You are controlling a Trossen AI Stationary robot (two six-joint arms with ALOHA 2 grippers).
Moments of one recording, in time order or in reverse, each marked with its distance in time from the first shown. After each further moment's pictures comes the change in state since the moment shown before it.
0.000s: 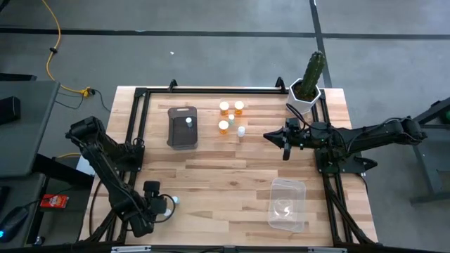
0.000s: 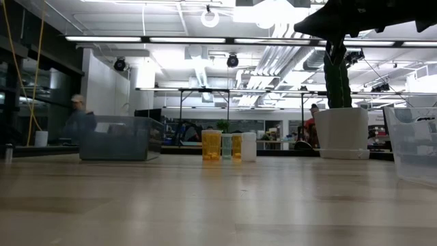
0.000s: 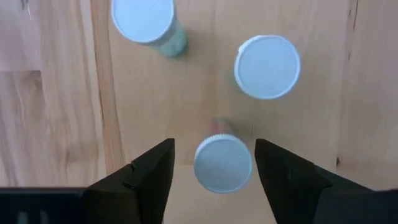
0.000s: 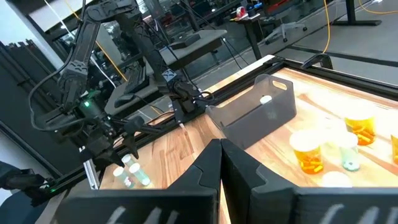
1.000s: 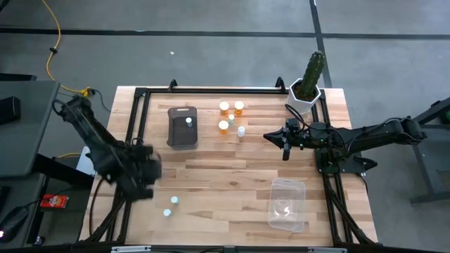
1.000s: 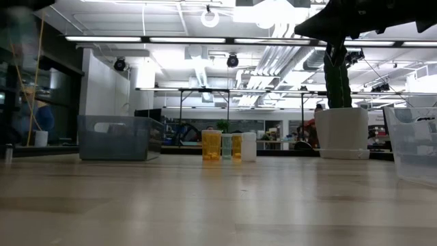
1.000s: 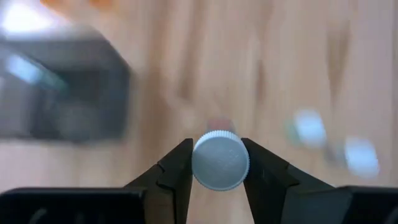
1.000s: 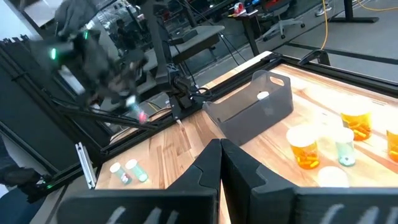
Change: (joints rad) left arm 0.240 -0.460 0.117 -0.411 -0.309 0.133; right arm 0.000 0.000 -0.001 -0.018 0.002 0.000
